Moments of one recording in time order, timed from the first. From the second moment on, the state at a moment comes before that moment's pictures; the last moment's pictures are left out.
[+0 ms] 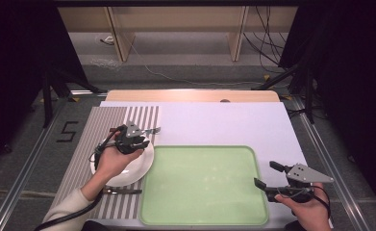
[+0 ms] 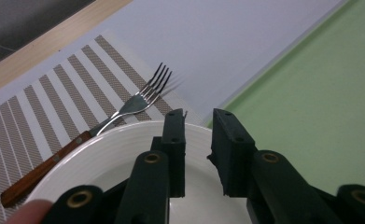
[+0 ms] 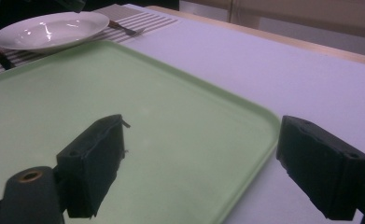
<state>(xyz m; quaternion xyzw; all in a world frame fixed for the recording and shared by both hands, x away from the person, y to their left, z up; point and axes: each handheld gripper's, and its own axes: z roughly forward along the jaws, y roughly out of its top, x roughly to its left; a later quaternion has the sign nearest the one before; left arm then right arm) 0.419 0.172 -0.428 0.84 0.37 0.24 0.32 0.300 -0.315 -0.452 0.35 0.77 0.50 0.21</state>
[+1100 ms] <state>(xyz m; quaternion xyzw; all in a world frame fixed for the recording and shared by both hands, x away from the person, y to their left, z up) 0.515 0.162 -0.452 0.93 0.22 0.23 0.17 0.300 -0.314 -0.452 0.35 0.77 0.50 0.21</state>
